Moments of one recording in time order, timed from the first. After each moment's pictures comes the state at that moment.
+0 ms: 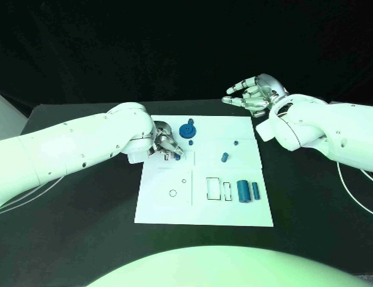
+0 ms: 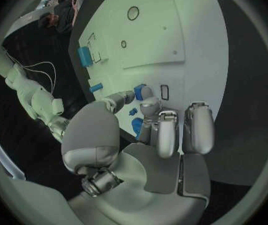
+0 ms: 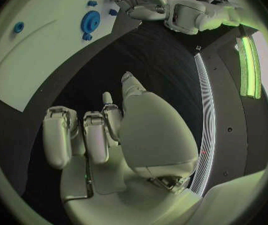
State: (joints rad) left arm 1.27 -0.50 -0.10 1.26 -0.99 0.23 -0.57; left_hand 0.92 -0.21 0.54 0.15 0.44 0.95 0.03 0.66 0.91 1.28 -0.03 1.15 0.91 1.47 -0.08 1.57 1.31 0.07 1.40 0.03 1.45 1.31; right arm 1.30 -0.85 -0.13 1.49 -0.62 -0.57 0.00; right_hand 1.44 -0.12 0.05 0.29 0.18 0.84 0.17 0.24 0.26 1.36 0.09 1.38 1.31 1.47 0.01 1.54 1.31 0.03 1.47 0.11 1.42 1.31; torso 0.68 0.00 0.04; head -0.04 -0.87
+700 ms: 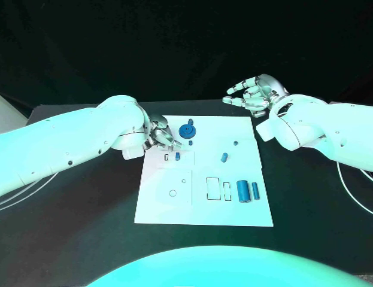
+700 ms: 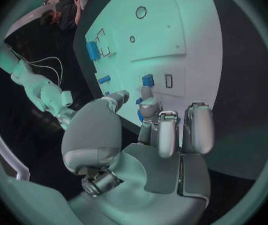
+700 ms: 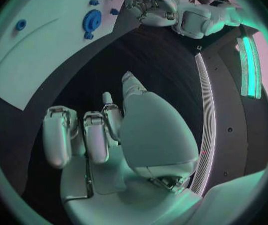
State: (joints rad) left arm 1.28 -0.56 -0.04 1.34 -1.00 0.22 -0.58; left_hand 0.98 -0.20 0.42 0.26 0.29 0.96 0.03 0.64 0.92 1.28 -0.04 1.15 0.91 1.47 -0.08 1.57 1.31 0.07 1.40 0.03 1.45 1.31; right arm 1.29 -0.85 -0.13 1.48 -0.62 -0.57 0.00; right_hand 1.44 -0.12 0.05 0.29 0.18 0.84 0.17 0.24 0.26 1.36 0.09 1.37 1.31 1.47 0.01 1.54 1.31 0.03 1.47 0.11 1.41 1.31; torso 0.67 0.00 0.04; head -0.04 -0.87
